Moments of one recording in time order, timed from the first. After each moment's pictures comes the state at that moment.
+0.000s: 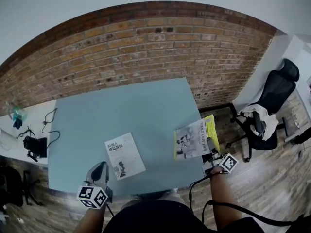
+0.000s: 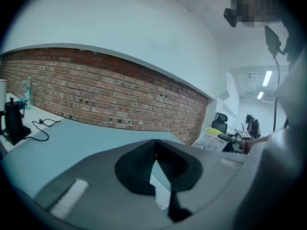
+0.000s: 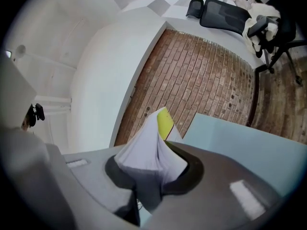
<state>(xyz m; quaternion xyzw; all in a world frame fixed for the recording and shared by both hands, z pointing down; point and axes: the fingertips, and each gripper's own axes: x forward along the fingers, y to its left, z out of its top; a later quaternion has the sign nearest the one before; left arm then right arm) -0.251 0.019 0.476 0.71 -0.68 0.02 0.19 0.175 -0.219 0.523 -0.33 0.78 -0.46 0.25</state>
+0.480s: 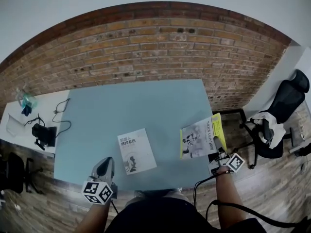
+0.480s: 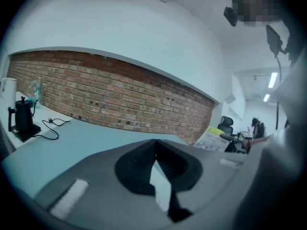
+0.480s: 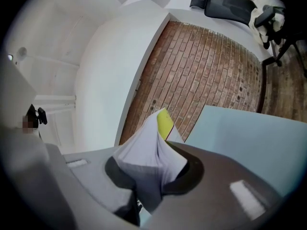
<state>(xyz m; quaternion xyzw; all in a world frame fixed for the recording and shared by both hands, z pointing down) -0.278 0.041 0.476 0.68 -0.71 0.00 0.18 0.133 -0.218 0.502 -0.28 0.80 -0.46 0.25</state>
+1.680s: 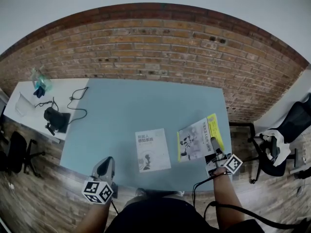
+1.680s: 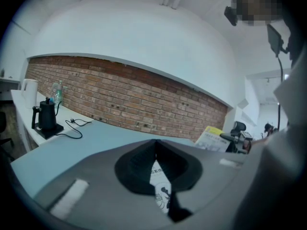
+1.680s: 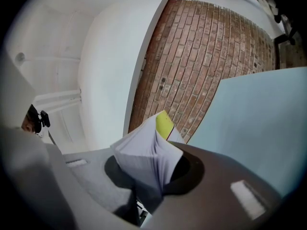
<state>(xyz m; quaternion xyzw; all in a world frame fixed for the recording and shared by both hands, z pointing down) -0.337 0.101 0.479 0.62 -0.76 -0.03 0.19 0.015 -0.210 0.490 -0.20 0.82 -0.48 0.21</state>
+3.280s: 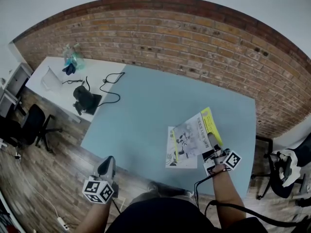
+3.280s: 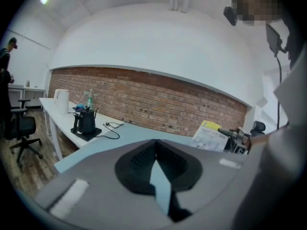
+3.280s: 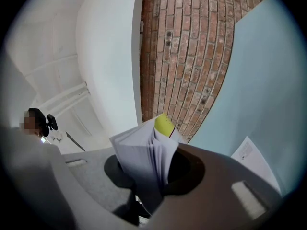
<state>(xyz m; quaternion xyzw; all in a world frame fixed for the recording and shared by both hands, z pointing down) -0.406 0.225 0.482 0.53 -0.83 -0.03 0.19 -0.170 -0.145 0.483 -0.04 0.83 -0.53 0.17</state>
